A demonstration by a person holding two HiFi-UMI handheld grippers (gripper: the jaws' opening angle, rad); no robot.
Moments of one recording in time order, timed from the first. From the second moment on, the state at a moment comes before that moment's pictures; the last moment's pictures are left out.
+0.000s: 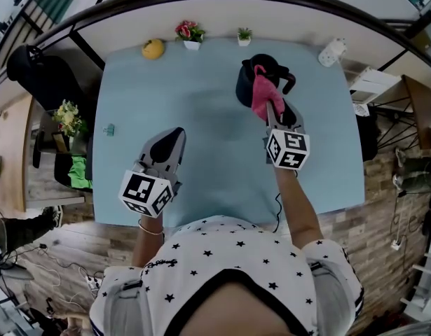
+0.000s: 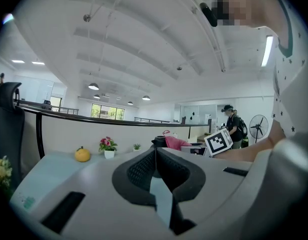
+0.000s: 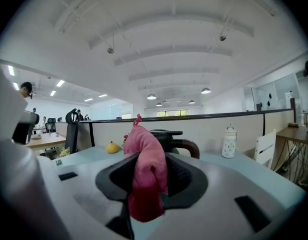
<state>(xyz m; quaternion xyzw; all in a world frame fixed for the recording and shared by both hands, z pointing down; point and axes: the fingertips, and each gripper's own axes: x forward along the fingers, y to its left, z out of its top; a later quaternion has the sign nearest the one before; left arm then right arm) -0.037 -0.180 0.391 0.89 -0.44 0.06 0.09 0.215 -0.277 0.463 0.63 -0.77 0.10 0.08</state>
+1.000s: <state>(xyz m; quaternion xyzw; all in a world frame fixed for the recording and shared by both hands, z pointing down) -0.061 -0.183 0.392 0.89 -0.44 0.06 0.10 0.128 -0.330 0.513 0.62 -0.76 0.12 0.14</state>
